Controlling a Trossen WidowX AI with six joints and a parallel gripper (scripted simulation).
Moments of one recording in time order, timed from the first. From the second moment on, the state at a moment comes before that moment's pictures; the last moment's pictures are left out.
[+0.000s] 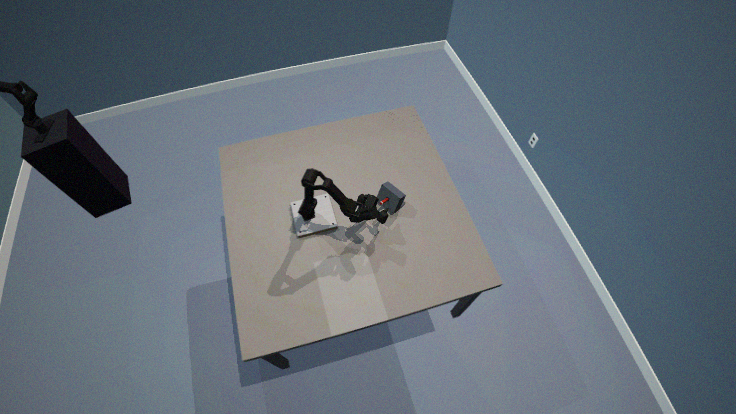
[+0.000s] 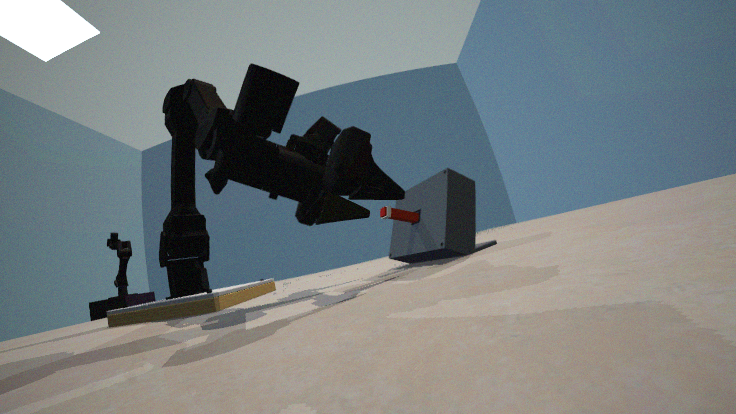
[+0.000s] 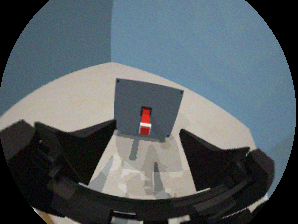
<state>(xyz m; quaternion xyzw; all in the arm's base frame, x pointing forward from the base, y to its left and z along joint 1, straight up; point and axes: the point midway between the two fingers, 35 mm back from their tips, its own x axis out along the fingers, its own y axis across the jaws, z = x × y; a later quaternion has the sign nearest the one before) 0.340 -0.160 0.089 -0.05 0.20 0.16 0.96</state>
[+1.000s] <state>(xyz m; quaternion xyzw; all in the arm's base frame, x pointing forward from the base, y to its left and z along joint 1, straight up) 0.299 -0.176 0.105 -0.05 0.20 0.16 0.96</state>
